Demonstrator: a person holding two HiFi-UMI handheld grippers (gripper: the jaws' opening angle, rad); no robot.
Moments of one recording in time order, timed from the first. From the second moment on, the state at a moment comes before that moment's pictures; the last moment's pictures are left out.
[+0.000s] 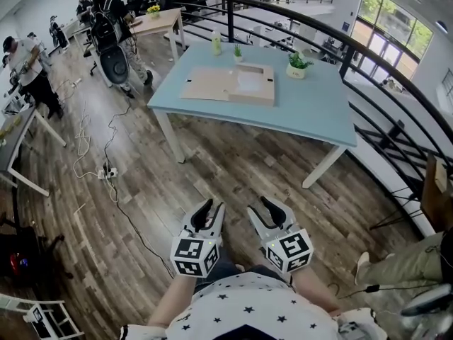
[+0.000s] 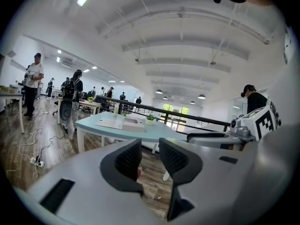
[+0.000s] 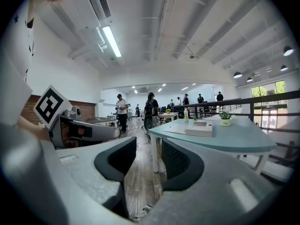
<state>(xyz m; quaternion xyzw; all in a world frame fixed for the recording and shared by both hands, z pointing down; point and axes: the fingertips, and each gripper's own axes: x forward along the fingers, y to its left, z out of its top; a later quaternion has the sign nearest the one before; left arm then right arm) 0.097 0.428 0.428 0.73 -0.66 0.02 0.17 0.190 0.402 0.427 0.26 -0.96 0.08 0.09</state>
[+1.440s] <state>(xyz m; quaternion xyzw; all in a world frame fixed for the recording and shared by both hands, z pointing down) -0.103 0.160 0.413 0.75 -0.64 0.01 0.17 -0.017 0.140 0.405 0.28 -0.95 0.07 0.07</state>
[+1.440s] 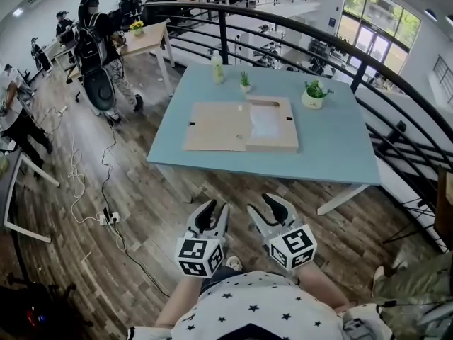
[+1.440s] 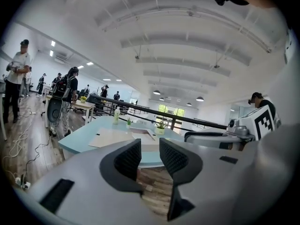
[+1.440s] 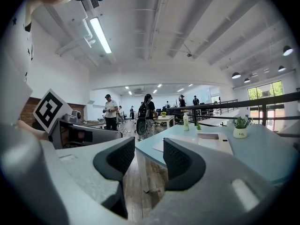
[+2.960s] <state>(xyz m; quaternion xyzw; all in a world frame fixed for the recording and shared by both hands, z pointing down) -0.157 -0.004 0.428 0.77 -0.61 0.02 0.17 -0.045 -0.005 0.430 0.34 -0.93 0.08 0.07</state>
